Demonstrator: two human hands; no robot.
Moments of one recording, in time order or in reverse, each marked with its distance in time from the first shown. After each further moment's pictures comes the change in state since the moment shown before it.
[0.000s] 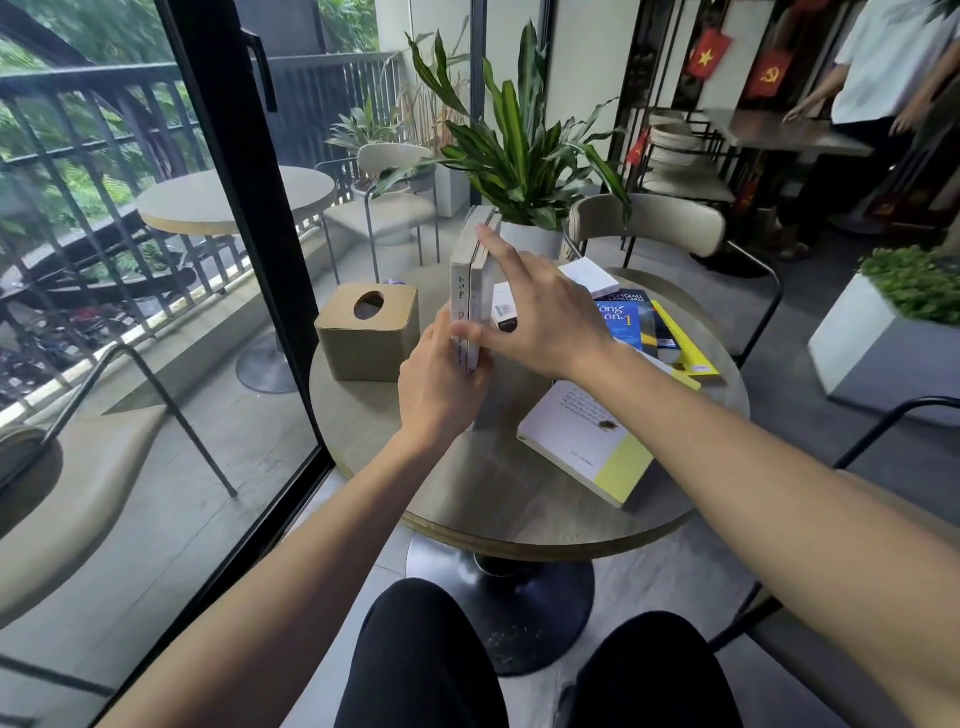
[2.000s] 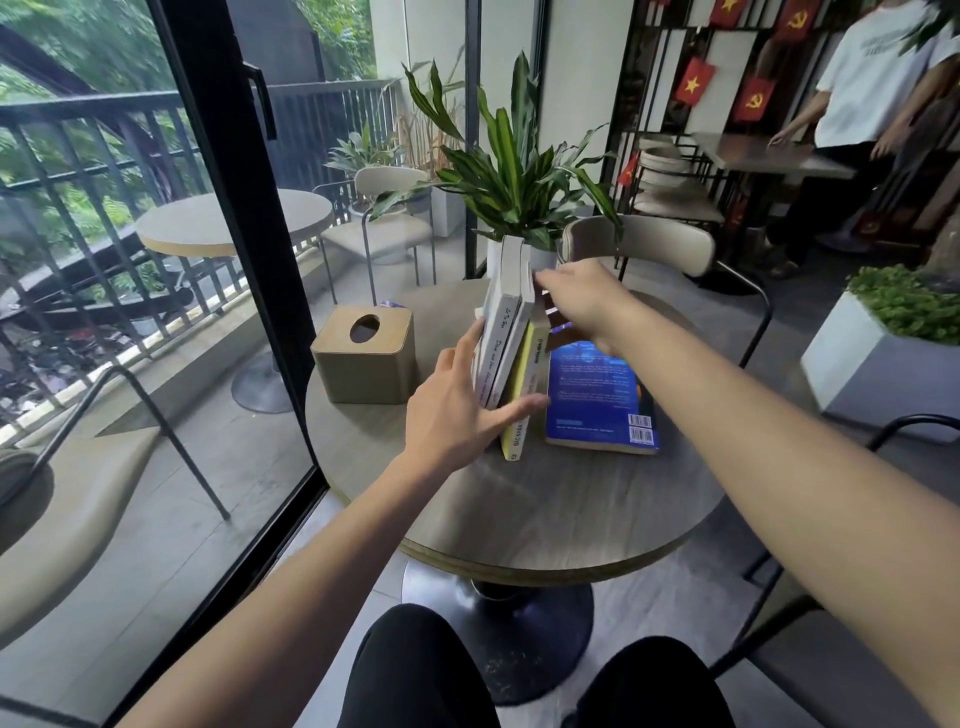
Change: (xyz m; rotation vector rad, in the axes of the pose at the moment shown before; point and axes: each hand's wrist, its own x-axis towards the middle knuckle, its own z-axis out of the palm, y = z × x) left_hand -0.005 0.009 -0.002 0.004 -0.231 0.084; right_hand 0.026 0.025 -0.036 0.676 -0.097 0.708
